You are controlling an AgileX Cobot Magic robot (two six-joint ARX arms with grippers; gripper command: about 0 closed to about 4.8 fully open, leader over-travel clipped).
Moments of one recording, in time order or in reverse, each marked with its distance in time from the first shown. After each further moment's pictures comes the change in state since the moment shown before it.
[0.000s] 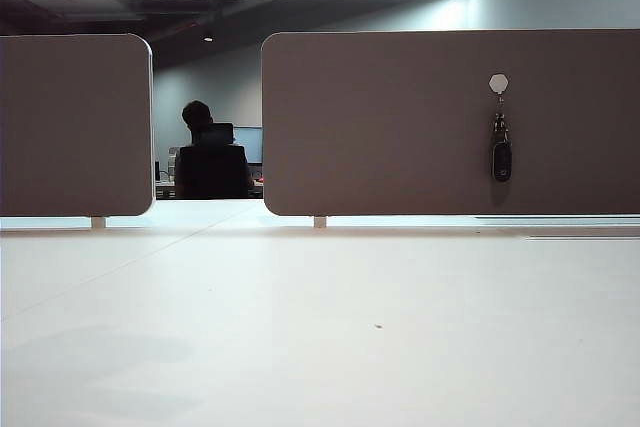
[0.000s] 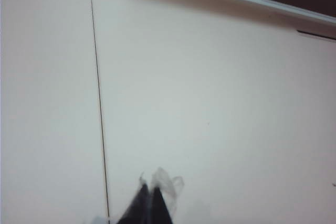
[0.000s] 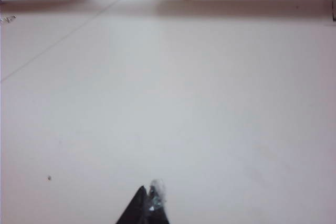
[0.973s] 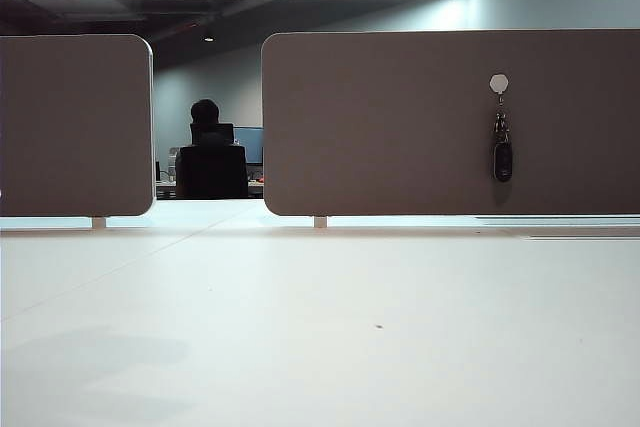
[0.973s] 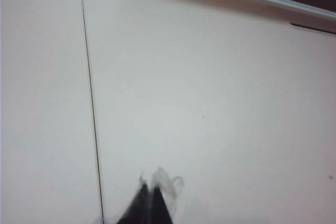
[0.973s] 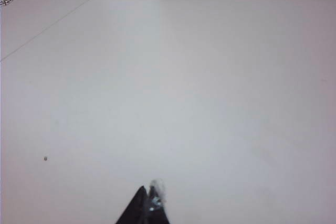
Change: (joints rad) left arm 0.012 -0.012 -0.028 0.027 0.035 0.014; right arm -0.005 -0.002 -0.055 0.016 -0.018 0.001
